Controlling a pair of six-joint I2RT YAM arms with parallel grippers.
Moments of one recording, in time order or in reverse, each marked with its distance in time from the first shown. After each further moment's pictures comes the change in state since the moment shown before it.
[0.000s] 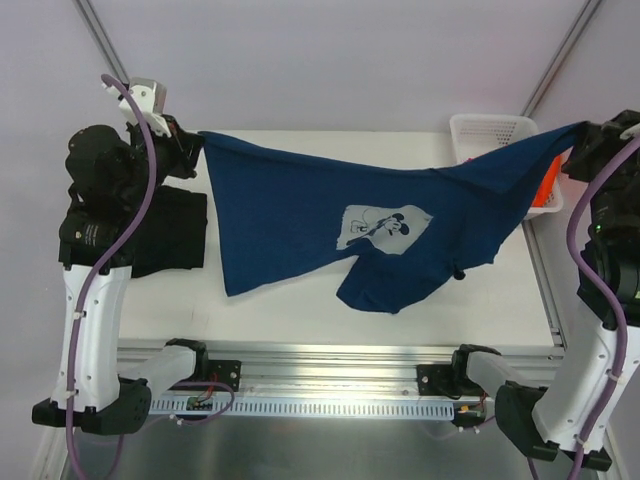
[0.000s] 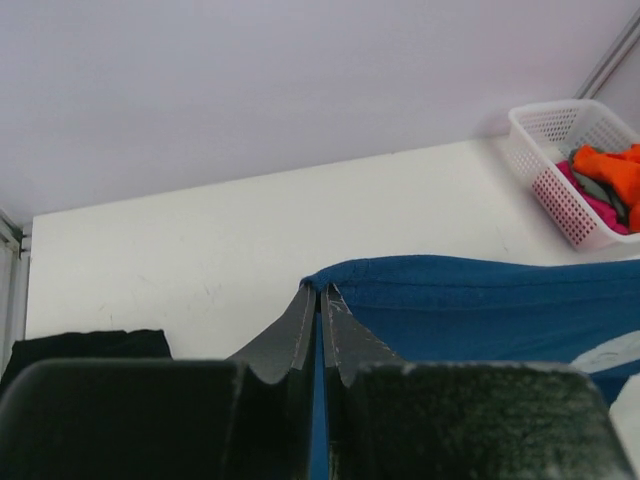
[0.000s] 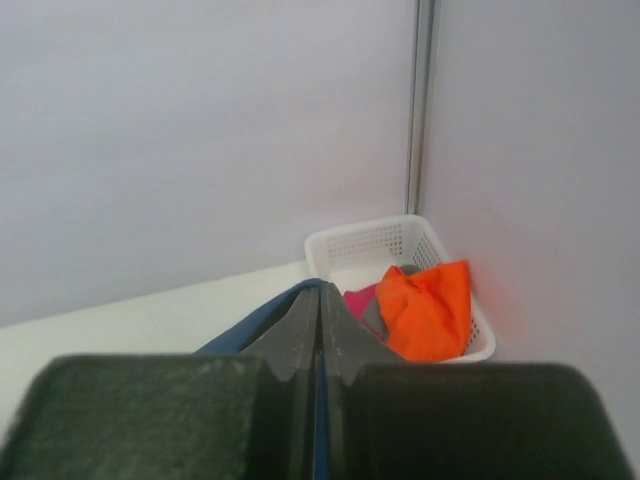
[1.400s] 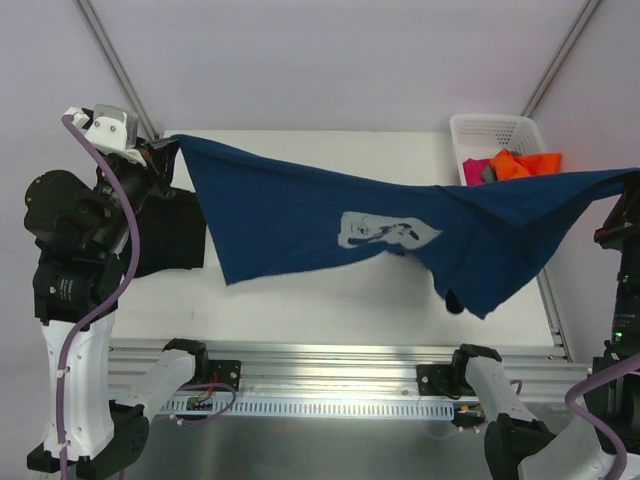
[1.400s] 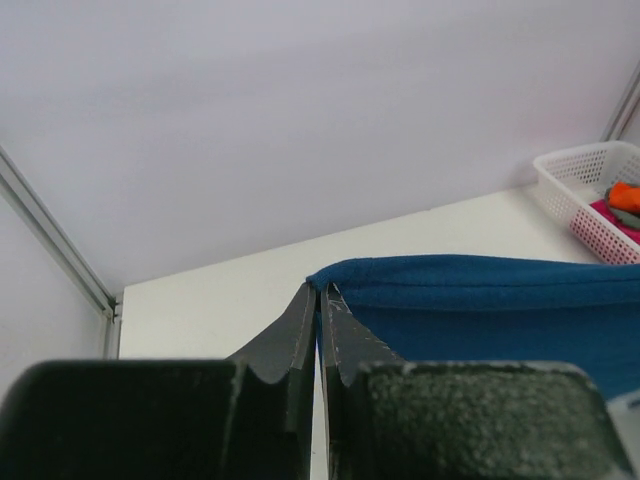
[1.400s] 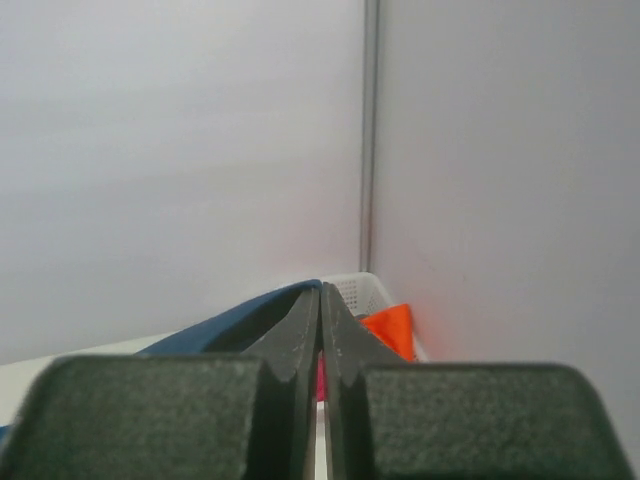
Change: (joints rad) left arm 0.000 -0.169 -0.027 0.055 -0.043 0.126; right arm -0.029 -0.218 0.069 -0.046 0.021 -0.092
